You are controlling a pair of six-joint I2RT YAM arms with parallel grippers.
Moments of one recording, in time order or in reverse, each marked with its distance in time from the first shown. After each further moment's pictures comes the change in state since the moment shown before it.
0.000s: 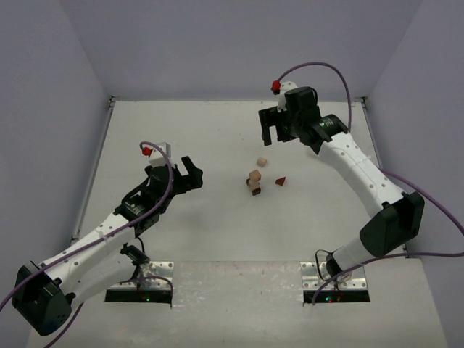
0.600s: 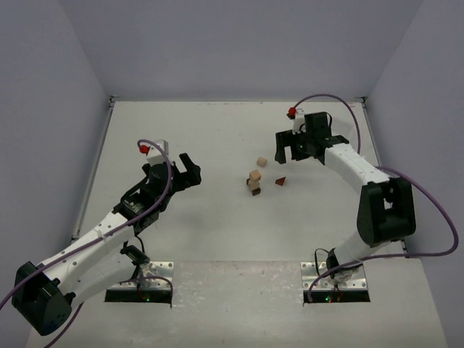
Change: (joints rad) left arm 0.000 0.005 0.036 -0.028 -0.047 0.001; right arm -0.248 0.064 -0.390 0.316 -0.298 -0.089
